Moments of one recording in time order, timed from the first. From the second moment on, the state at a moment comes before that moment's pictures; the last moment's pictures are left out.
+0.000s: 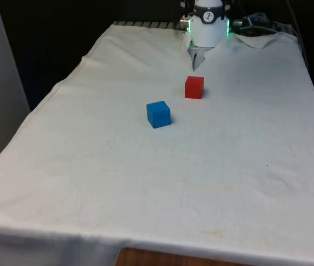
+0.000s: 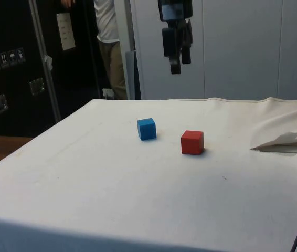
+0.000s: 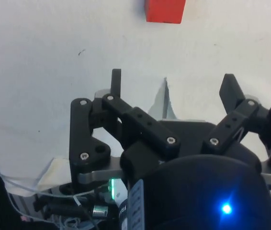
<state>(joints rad) 0.10 -0.33 -0.07 -2.55 -0.09 2.19 0.13</state>
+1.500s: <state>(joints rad) 0.09 -0.37 -0.12 -2.80 -0.08 2.56 0.07</state>
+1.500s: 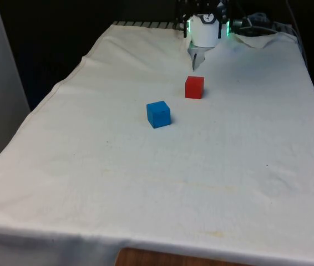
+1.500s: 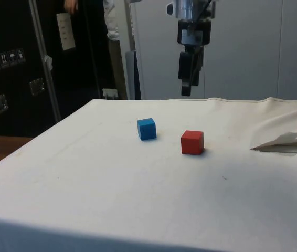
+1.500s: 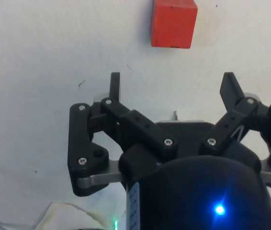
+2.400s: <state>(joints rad) 0.09 -0.12 -0.17 -2.75 -0.08 2.67 0.04</state>
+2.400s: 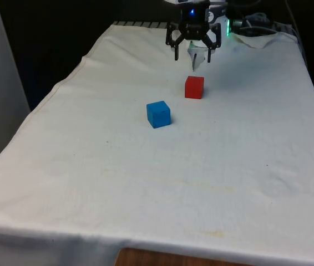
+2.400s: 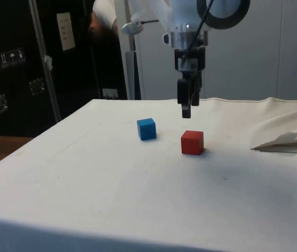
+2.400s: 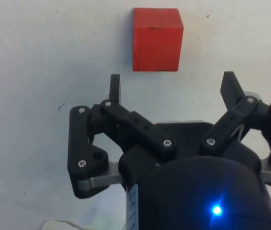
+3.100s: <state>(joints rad) 0.09 -0.04 -0.16 -2.74 -0.07 2.71 0.04</state>
